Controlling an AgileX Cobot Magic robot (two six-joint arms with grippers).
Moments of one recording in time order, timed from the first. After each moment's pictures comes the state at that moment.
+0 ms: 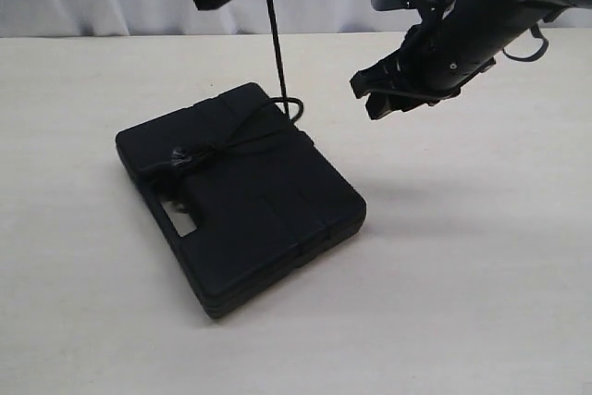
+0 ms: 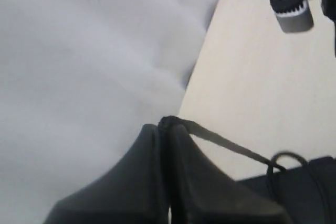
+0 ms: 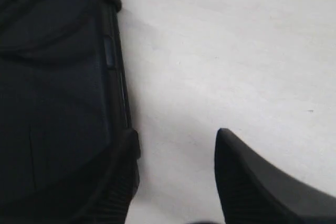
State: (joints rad) left arm -0.59 1.47 -1.33 0.04 0.37 0.76; right arm 0.28 1.78 -1.32 0.24 0.78 -0.20
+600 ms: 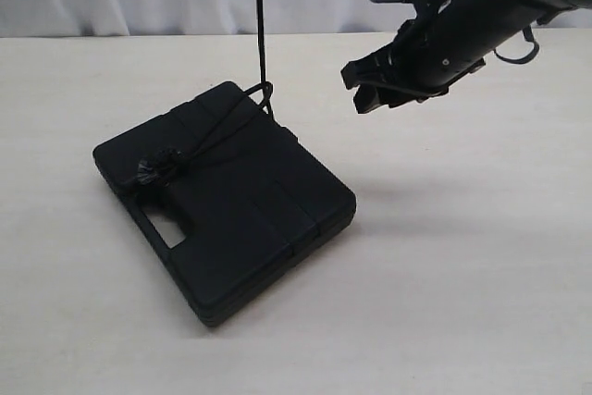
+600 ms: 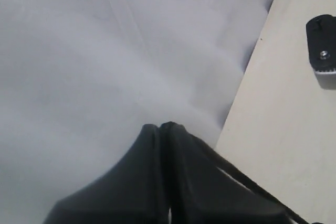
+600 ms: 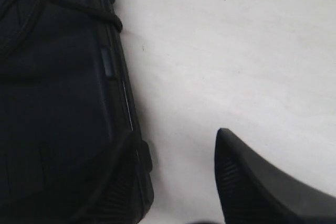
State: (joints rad) left arm -0.59 1.44 -1.36 0.00 0.27 0.81; right arm 0.28 1.78 -1.32 0.34 0.75 -0.24
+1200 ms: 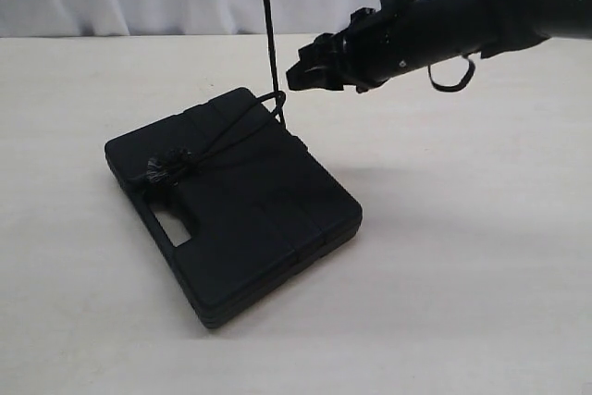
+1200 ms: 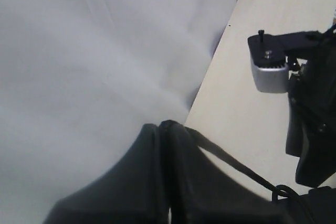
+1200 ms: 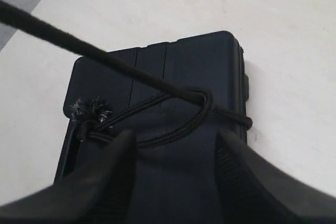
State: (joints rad) left arm -0.59 1.42 -1.37 -0.06 0.41 0.81; right arm 0.28 1.87 -1.29 1.10 0.67 -0.97
